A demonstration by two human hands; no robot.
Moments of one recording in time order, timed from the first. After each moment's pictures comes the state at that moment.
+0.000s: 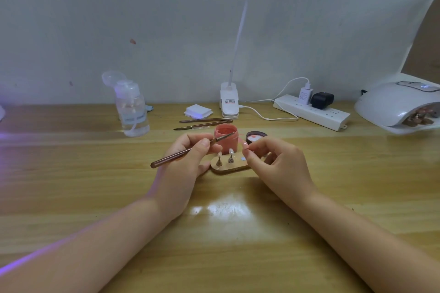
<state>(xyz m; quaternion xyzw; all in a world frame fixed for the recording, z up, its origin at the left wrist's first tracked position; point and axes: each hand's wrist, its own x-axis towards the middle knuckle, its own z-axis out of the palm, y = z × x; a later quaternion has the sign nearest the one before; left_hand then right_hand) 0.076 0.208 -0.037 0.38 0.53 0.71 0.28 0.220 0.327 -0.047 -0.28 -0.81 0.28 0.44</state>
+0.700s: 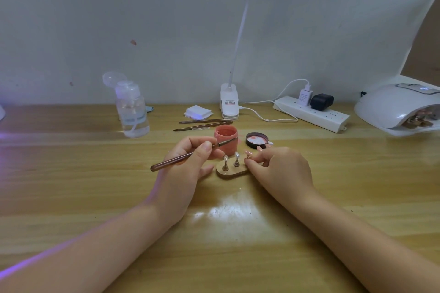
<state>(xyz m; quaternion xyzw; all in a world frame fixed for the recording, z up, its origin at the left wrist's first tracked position) 0.078 0.206 -0.040 0.39 0.51 0.71 0.28 0.218 0.331 -0.045 -0.42 -0.85 0.13 0.30</state>
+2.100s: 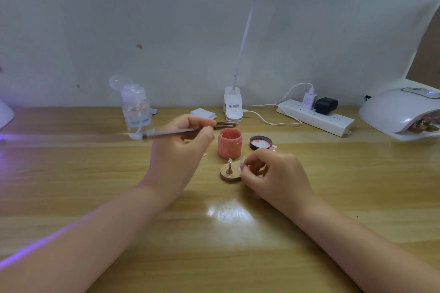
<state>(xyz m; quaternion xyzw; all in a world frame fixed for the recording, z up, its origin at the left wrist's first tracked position) 0.067 0.207 -0.006 0.43 0.58 0.69 0.09 0.215 0.317 -0.045 -0.29 -0.87 0.14 0.38</state>
